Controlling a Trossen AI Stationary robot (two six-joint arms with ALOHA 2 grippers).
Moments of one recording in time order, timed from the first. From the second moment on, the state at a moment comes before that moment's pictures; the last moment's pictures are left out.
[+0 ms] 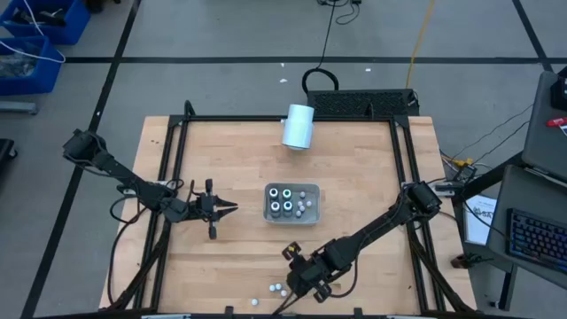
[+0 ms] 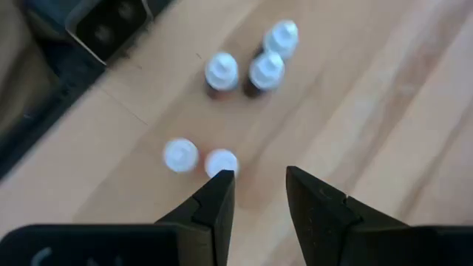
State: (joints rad) left arm -0.54 0.95 0.18 0.52 -0.67 -0.10; right arm 0.55 2.07 1.59 -0.58 0.05 -0.15
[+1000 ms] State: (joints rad) left arm -0.54 0.95 0.17 0.52 -0.67 -0.11; right arm 0.56 2.07 1.52 -0.47 0.00 -0.28
